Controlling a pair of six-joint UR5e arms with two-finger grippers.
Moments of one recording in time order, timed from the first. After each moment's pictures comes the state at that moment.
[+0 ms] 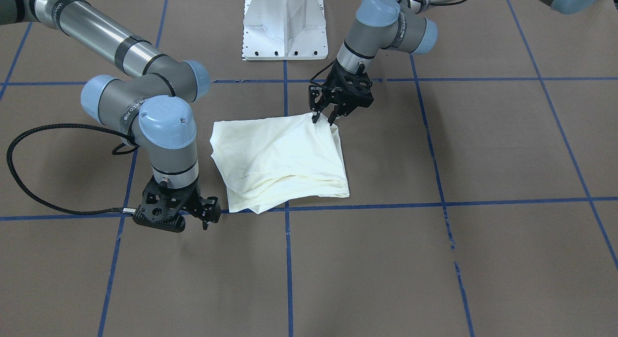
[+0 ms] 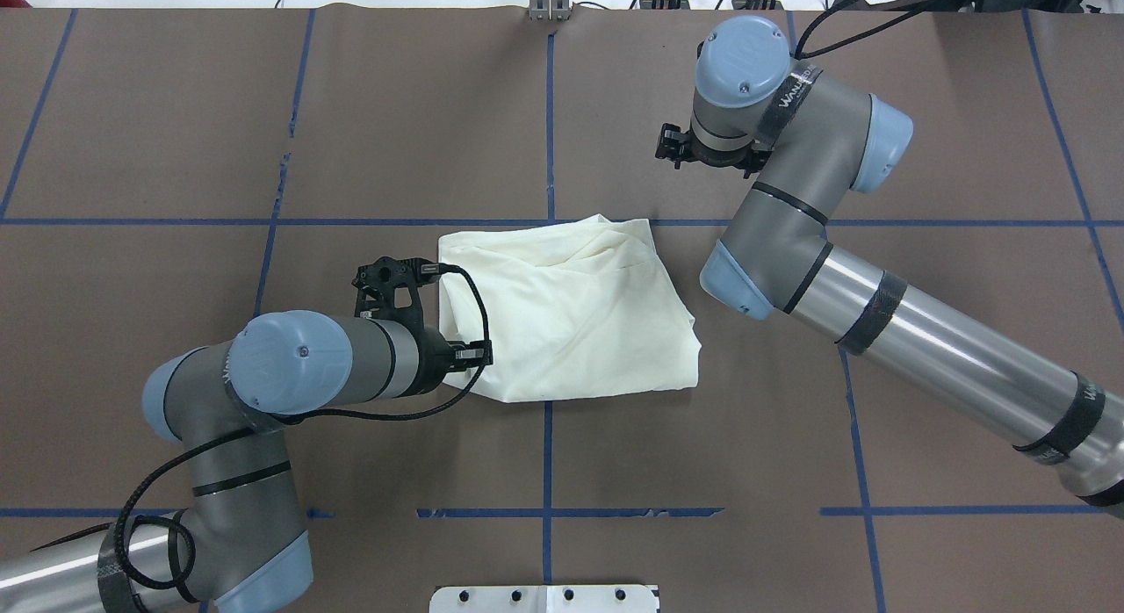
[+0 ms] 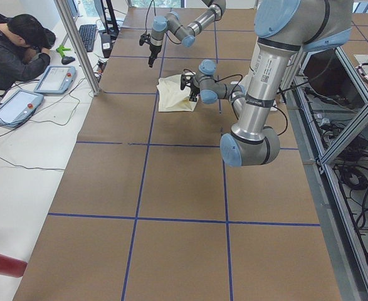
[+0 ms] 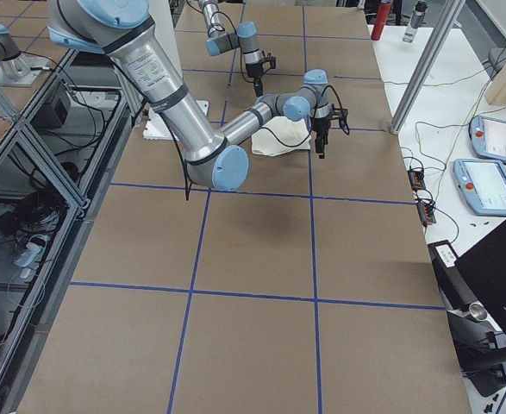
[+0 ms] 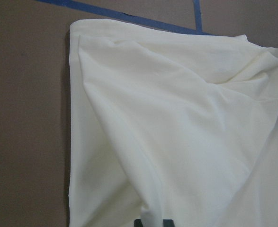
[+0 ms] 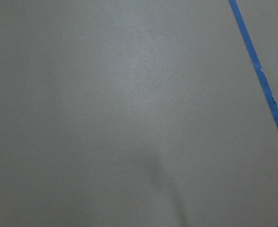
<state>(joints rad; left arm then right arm) -0.38 -2.01 -1.76 -2.09 -1.64 -1.40 0.76 -0.85 1.37 -1.47 1.76 1.20</state>
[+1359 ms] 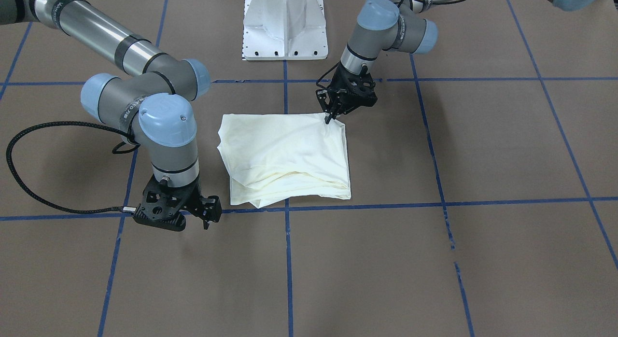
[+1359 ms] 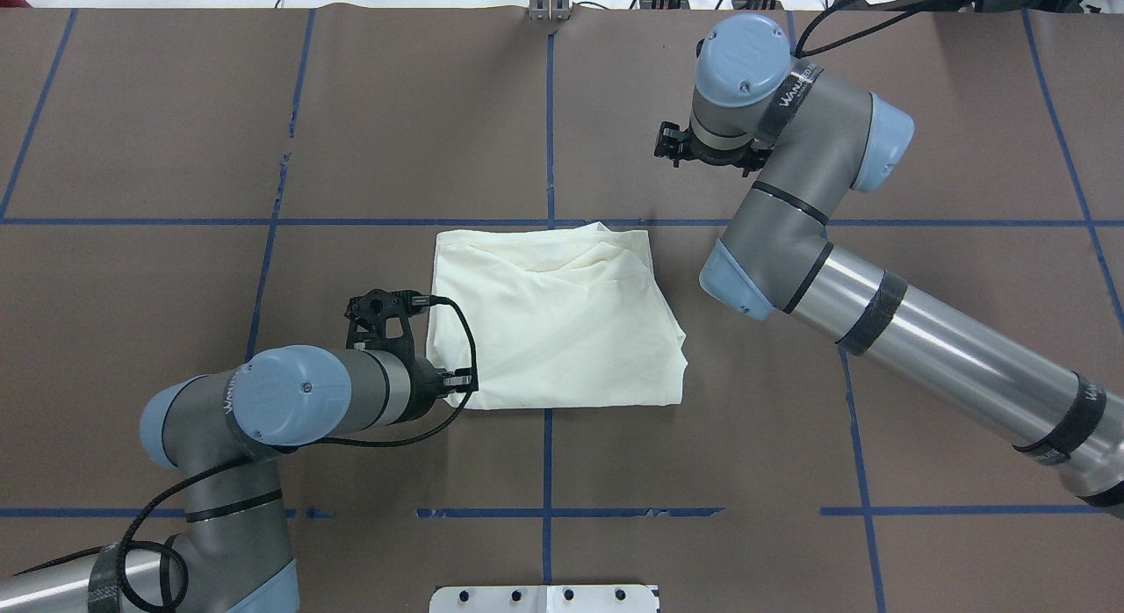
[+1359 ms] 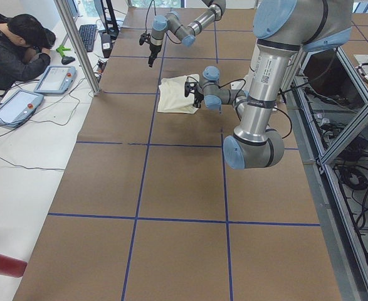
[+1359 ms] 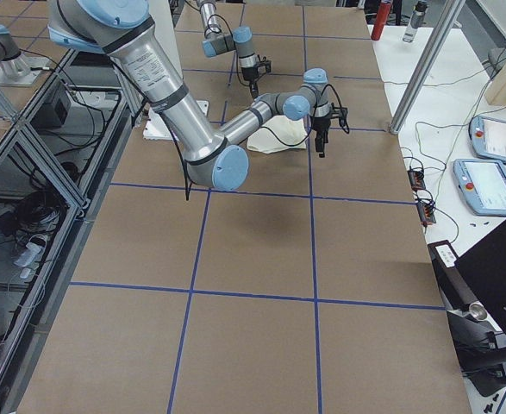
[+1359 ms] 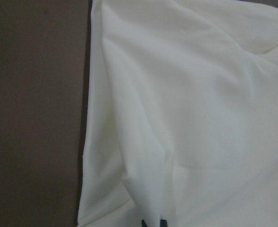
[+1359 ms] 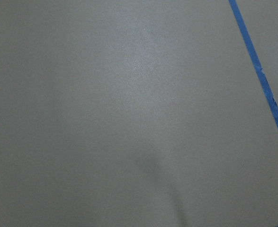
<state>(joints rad) -0.34 -1.96 -1.77 -2.09 -1.61 -1.43 0.76 -0.85 1.38 -1.47 1.76 1.20</state>
